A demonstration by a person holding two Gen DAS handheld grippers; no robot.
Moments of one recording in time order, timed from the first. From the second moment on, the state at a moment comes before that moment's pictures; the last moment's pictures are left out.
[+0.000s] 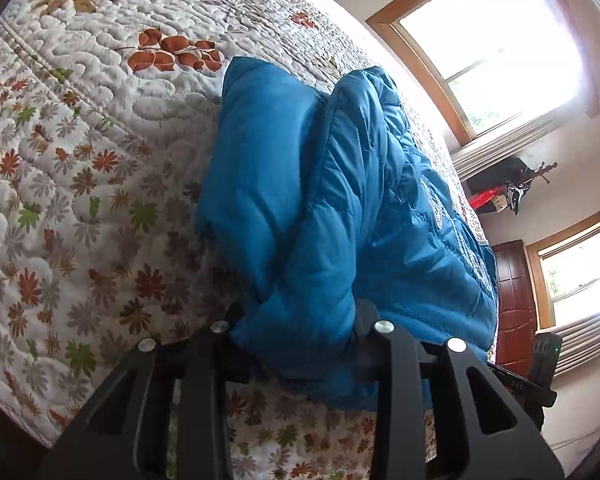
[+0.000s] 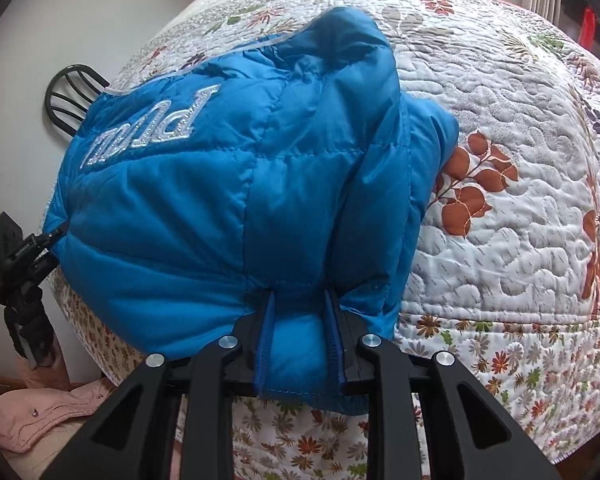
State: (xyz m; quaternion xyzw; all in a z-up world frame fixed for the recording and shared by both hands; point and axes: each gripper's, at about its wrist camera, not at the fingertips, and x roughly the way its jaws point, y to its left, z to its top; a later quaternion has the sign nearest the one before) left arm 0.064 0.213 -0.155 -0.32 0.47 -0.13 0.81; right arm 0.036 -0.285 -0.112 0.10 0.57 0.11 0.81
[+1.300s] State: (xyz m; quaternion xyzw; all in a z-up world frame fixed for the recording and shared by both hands) left arm 0.060 -0.063 -0.028 0.05 0.41 -0.27 0.87; right arm -0.003 -0.290 -0.058 0.09 0.55 0.02 0.83
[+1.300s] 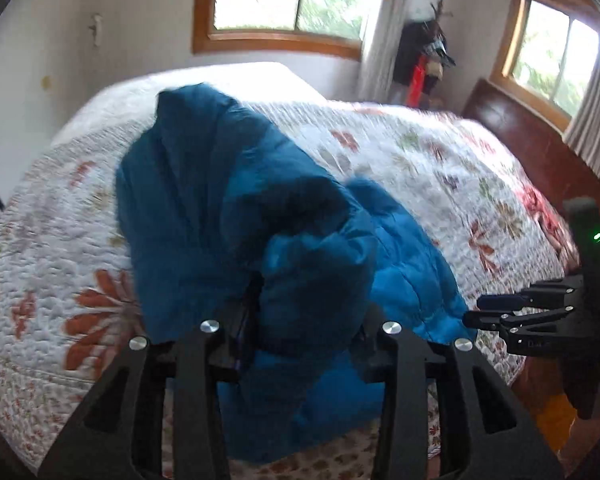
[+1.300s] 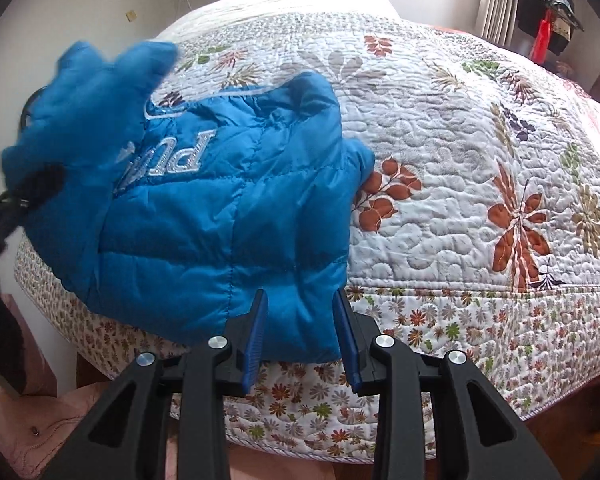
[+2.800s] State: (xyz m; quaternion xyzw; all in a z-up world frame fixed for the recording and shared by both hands) left arm 0.136 0.012 -0.053 0.01 0.46 -0.14 0.87; right arm 0.093 -0.196 0.007 0.03 0.53 0.15 0.83
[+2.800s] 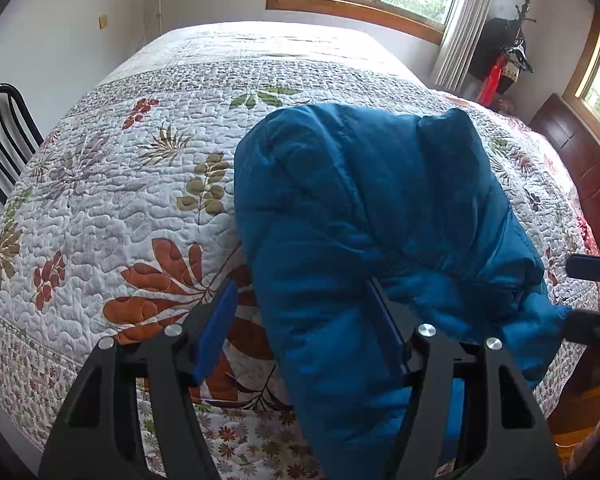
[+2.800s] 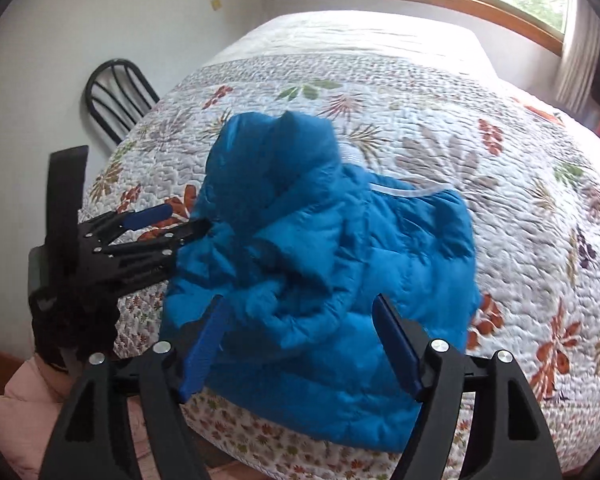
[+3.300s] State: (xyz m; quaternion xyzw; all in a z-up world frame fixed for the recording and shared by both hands) left arm 0.144 0.007 -0.058 0.00 0.47 -0.14 0.87; right arm 0.131 -0.197 -0.070 0.08 0.58 0.18 0.79
